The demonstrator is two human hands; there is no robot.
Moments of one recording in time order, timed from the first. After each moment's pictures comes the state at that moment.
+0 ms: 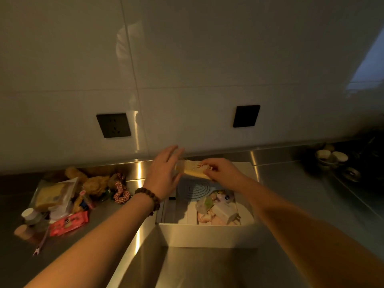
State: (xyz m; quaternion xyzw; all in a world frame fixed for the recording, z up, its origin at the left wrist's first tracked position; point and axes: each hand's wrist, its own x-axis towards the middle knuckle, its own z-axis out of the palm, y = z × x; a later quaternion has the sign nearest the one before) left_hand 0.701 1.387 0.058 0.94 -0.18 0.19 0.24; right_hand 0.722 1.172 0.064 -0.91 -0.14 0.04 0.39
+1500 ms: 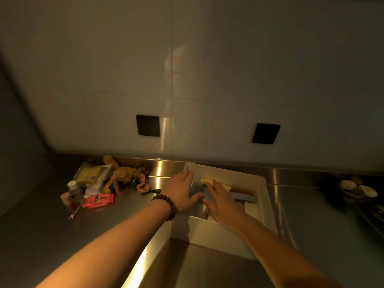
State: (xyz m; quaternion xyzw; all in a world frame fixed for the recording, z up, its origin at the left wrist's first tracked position) left_hand 0.653 1.379 0.042 0.98 -0.11 0.07 0.15; right_hand 0.657 1.195 0.022 -0.96 -0.20 0.08 0.20
